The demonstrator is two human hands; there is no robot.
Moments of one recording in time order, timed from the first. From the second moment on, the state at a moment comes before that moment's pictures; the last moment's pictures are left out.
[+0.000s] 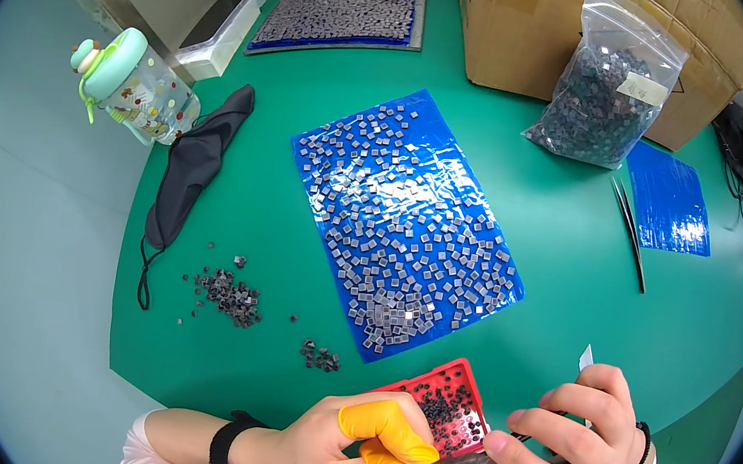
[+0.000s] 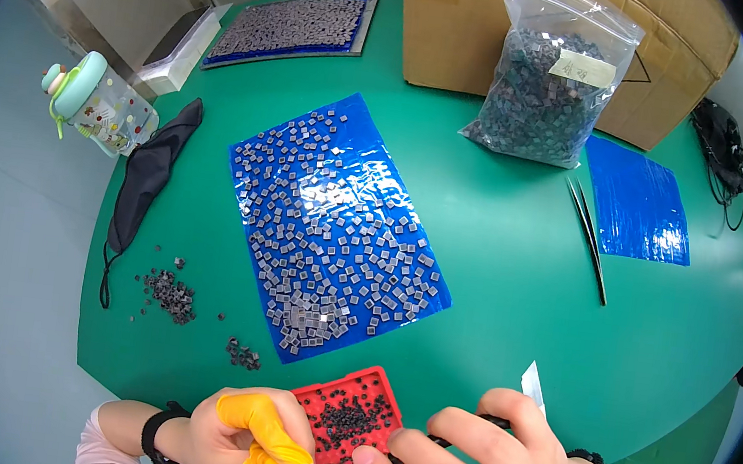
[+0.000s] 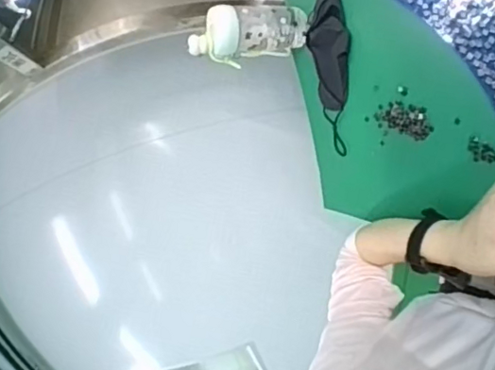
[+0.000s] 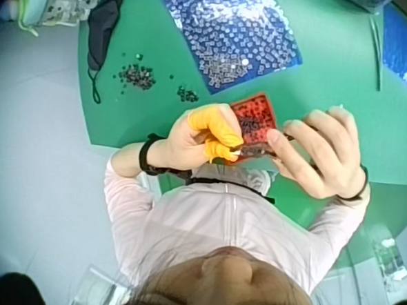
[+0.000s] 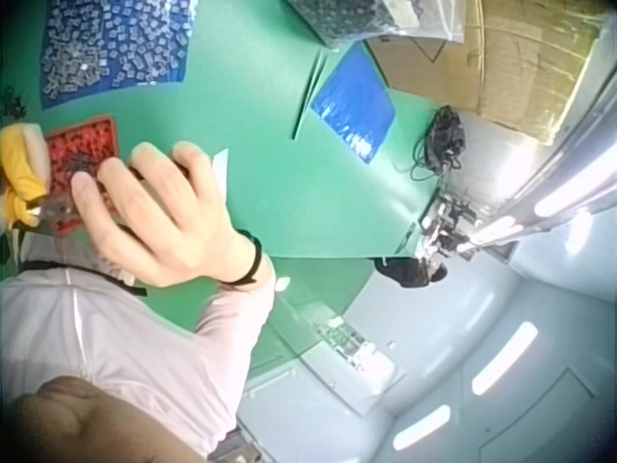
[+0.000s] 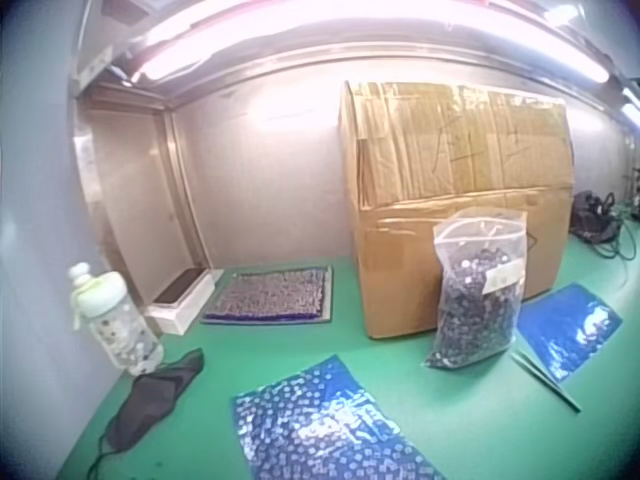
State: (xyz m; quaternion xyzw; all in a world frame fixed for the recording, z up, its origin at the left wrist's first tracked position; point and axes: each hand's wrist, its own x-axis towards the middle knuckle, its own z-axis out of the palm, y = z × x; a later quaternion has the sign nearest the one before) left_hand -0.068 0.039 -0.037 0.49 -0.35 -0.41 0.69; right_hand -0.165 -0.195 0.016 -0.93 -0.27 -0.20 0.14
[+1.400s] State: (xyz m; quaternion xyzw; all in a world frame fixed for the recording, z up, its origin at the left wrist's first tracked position) left_hand -0.065 0.043 -0.034 0.54 -0.41 -0.34 0.65; right_hand -0.160 -0.197 0.014 -0.92 -0.30 -0.19 0.17
